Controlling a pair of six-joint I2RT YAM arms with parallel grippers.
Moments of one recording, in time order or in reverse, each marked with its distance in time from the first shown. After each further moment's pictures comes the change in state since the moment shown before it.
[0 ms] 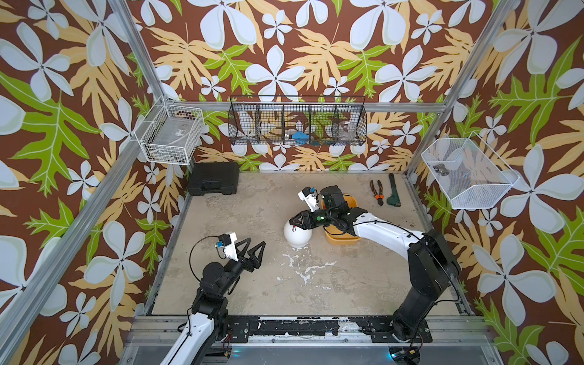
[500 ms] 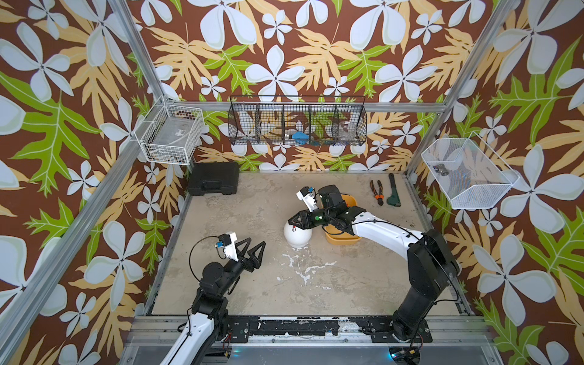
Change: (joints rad) left arm 0.000 0.000 0.000 0.007 0.004 0.003; right arm 0.015 0.007 0.031 -0.043 0.034 -0.013
